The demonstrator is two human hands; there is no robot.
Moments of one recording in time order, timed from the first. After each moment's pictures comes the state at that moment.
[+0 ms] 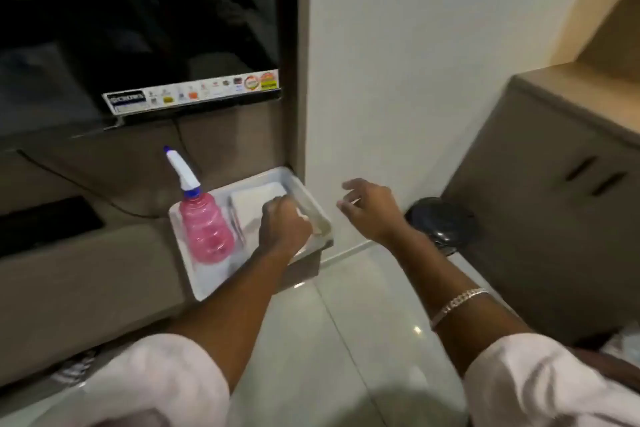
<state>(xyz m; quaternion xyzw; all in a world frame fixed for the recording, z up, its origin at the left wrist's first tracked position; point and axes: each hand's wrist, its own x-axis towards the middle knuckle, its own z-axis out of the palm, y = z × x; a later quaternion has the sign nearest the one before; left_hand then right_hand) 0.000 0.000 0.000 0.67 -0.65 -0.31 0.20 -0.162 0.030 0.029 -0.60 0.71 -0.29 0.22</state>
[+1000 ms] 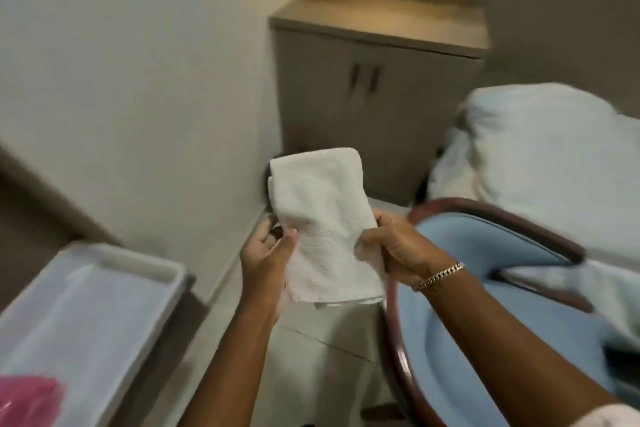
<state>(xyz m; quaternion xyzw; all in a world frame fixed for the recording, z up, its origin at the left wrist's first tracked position) -0.150 0.122 -0.014 0.30 -0.49 -0.79 0.23 -0.268 0.280 0.042 -0.08 0.63 -0.64 0.44</state>
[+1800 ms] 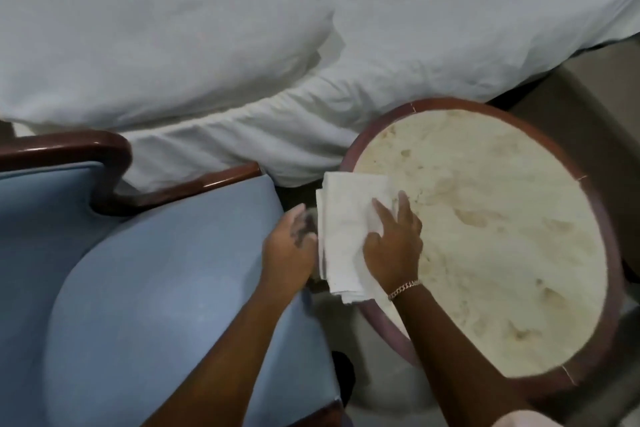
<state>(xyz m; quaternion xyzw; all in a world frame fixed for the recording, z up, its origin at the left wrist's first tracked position) -0.423 0.835 -0.297 0.08 -0.81 -0.55 -0.18 -0.398 1.002 -0.314 0.26 0.93 -0.27 0.00</state>
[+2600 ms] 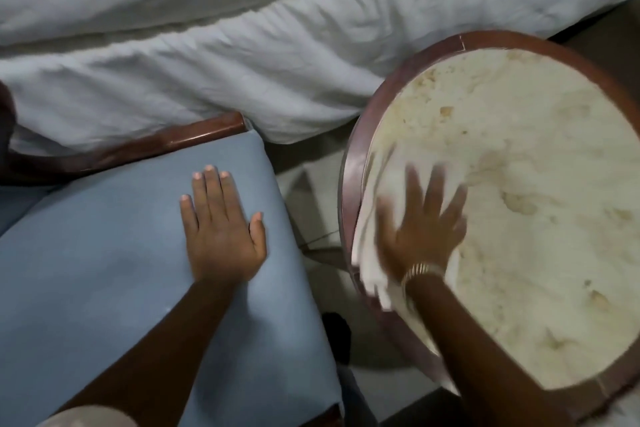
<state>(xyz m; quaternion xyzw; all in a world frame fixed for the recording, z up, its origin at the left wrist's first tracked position) -0.454 0.763 -0.443 -0.05 -1.00 -0.02 0.01 -0.417 1.022 -0.377 0.28 0.95 -0.11 0.08</state>
